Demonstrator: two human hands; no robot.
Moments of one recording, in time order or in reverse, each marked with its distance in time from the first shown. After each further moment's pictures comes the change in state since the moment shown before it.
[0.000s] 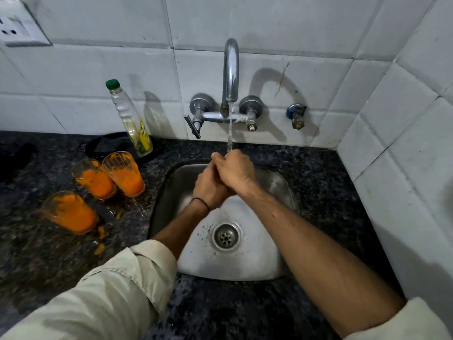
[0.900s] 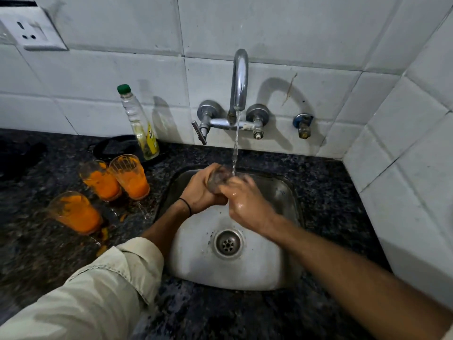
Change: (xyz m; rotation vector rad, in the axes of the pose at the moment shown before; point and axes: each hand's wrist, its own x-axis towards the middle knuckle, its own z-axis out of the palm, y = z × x) left_hand 0.020 -0.034 -0.030 0.011 -0.113 0.315; right_hand -0.021 0.061 0.009 -0.287 -0.092 -0.723
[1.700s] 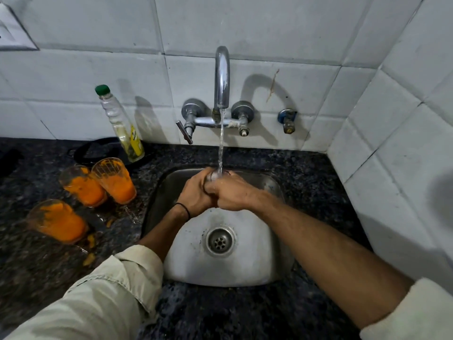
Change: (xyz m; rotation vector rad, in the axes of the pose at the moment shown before) left_hand -0.002 0.005 0.021 0.008 0.016 -0.093; right_hand 0.036 0.012 -0.010 -0.123 -0.410 0.129
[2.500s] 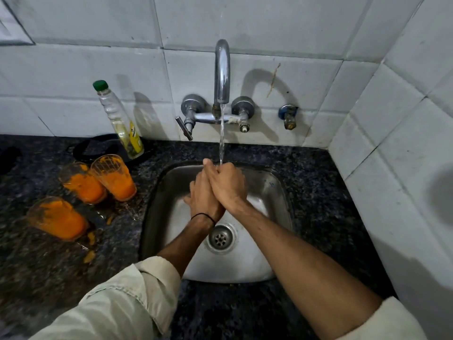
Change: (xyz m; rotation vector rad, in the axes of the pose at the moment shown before) left_hand -0.021 0.036 0.034 0.213 0.240 -0.287; right_hand 0.003 -0.042 0.010 0.590 0.574 0.607
